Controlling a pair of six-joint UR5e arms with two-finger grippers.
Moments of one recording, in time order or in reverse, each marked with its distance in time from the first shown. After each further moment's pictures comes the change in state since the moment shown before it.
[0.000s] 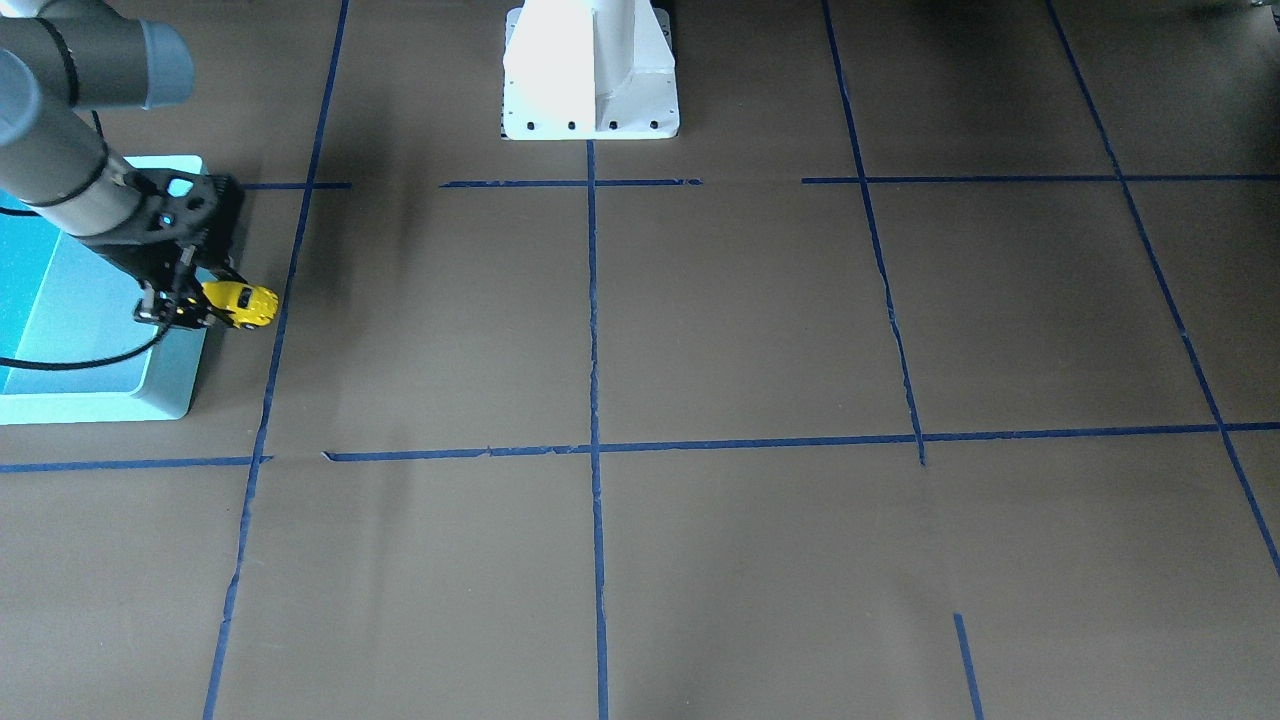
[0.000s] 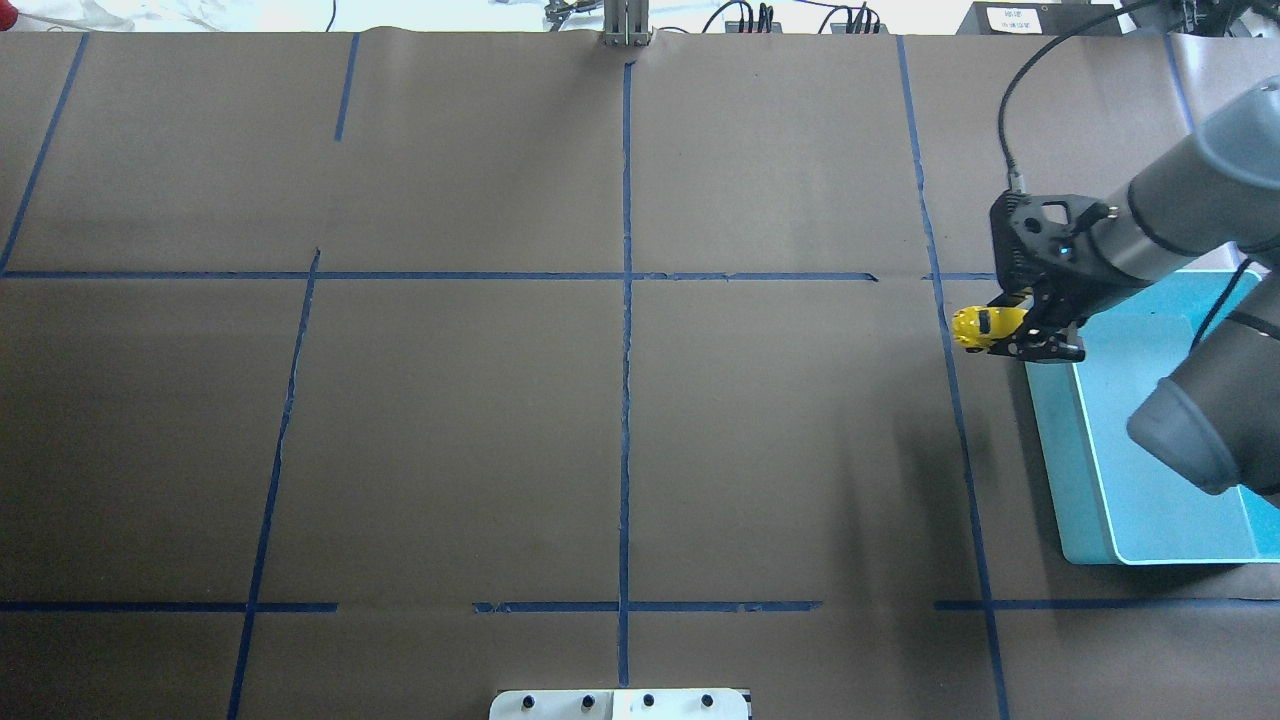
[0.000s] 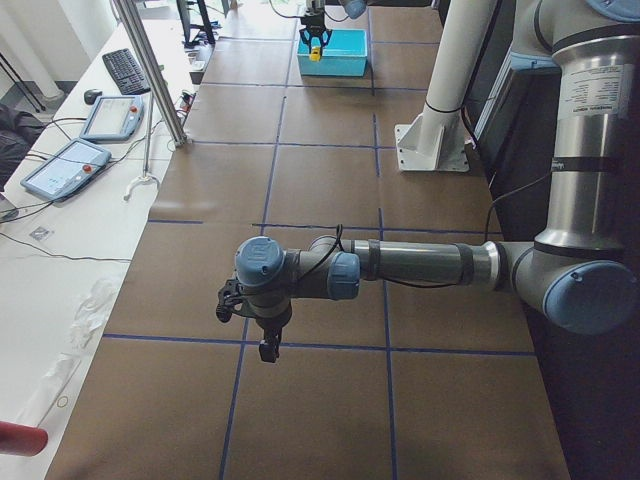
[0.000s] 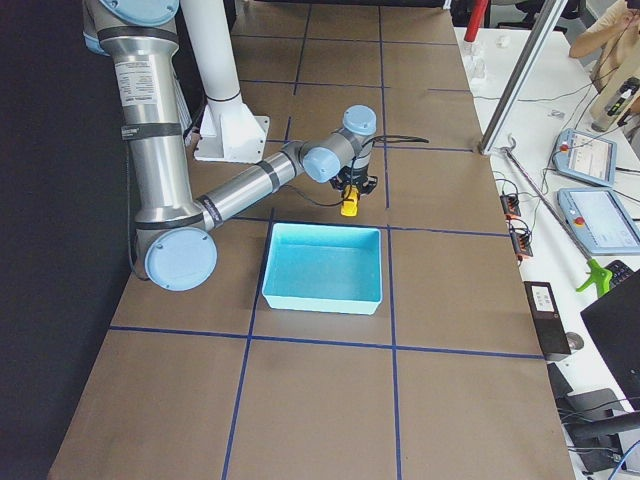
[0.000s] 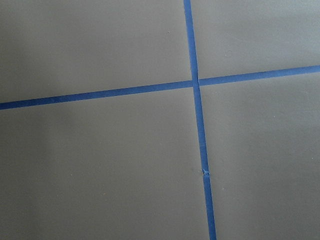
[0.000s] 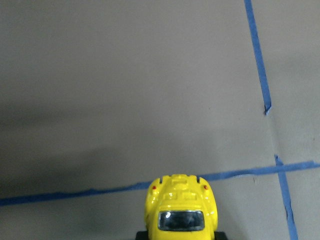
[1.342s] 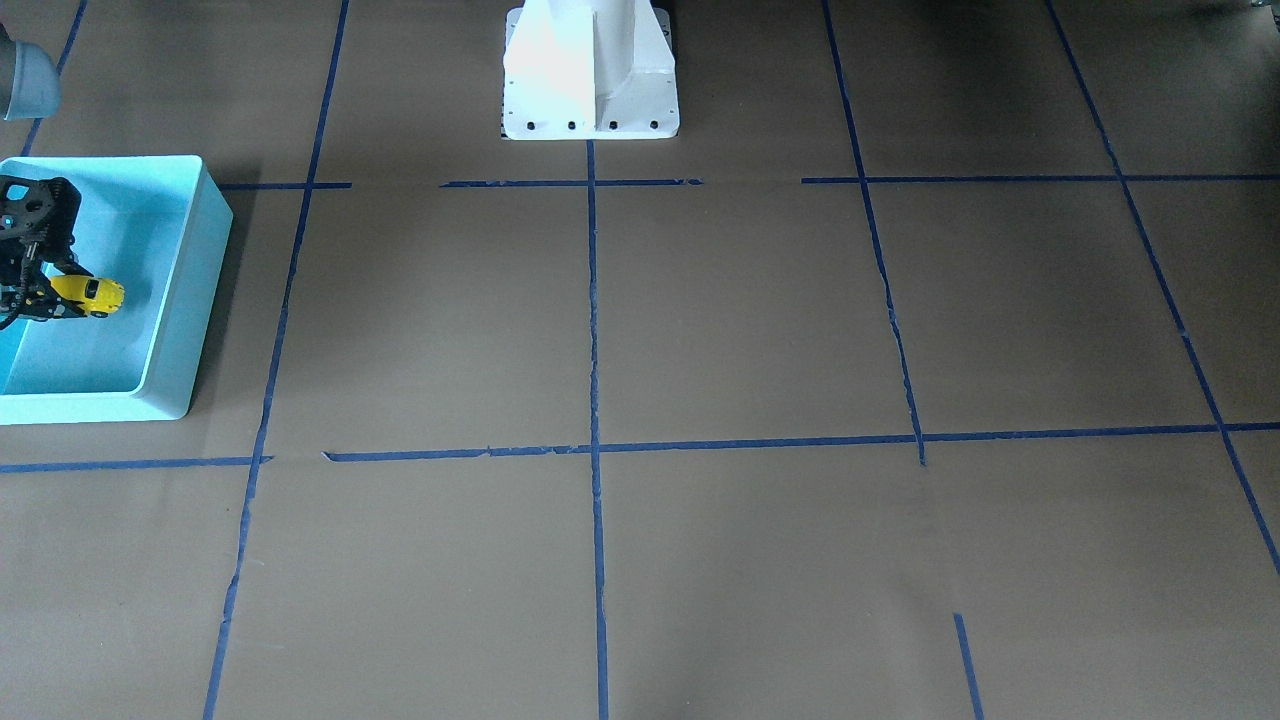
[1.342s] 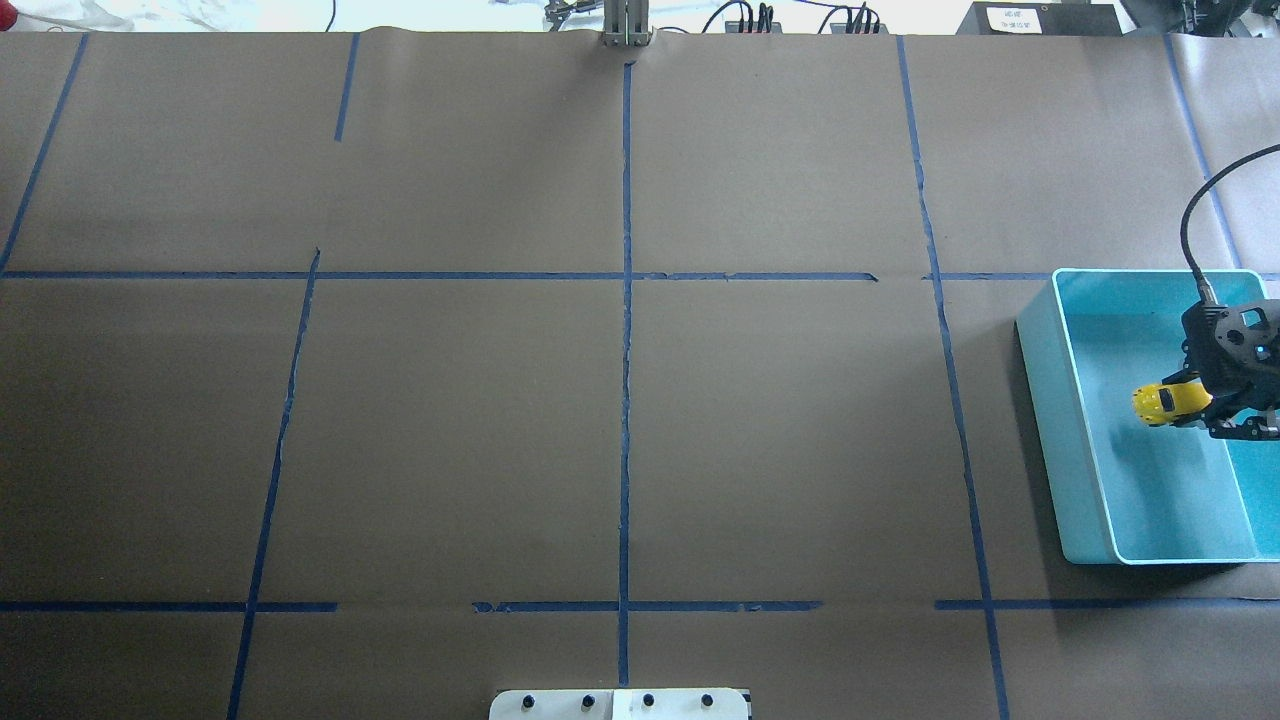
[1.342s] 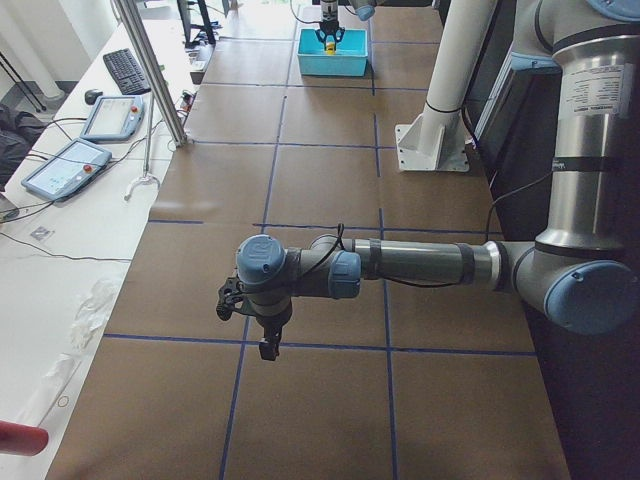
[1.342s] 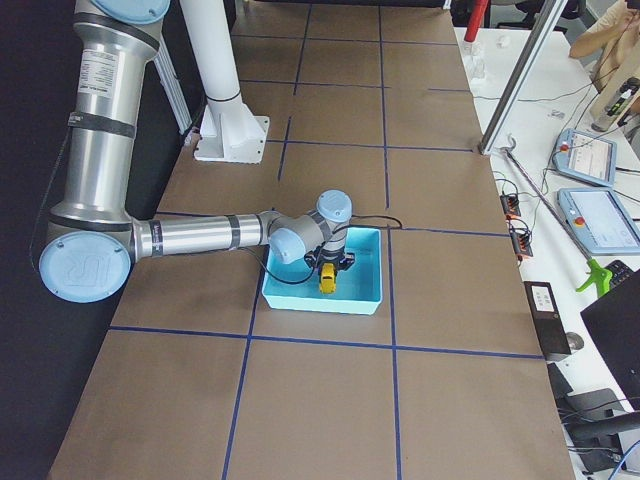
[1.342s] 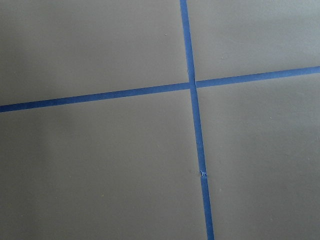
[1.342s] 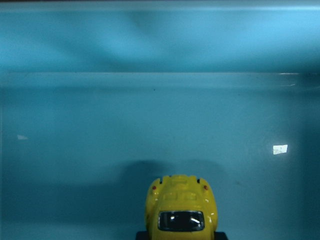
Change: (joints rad) left arm 0.000 0.002 -0.006 -0.004 -0.003 -0.001; right arm 0.002 -0.224 -0.251 0.326 -0.055 -0.239
